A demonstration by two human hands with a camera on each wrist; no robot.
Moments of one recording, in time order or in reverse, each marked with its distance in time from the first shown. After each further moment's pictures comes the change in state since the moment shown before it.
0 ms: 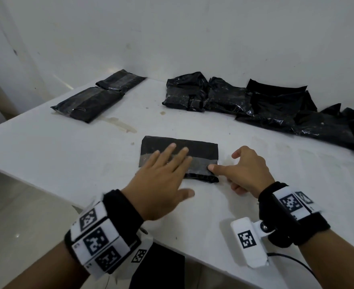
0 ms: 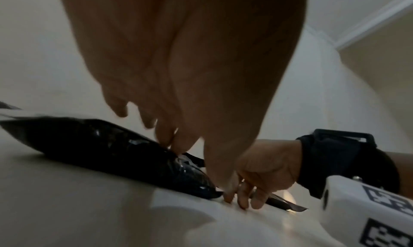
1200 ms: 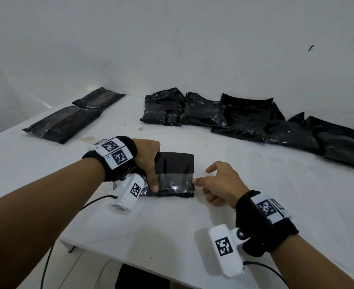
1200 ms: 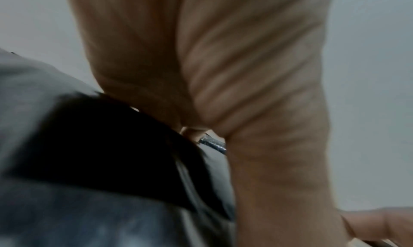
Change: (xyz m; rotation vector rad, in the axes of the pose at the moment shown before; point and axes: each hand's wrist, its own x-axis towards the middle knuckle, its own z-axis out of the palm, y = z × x) left_hand 0.102 -0.034 -0.068 -0.275 -0.423 -0.195; right_hand 0.000 0.001 -0.012 0.252 -0.122 0.094
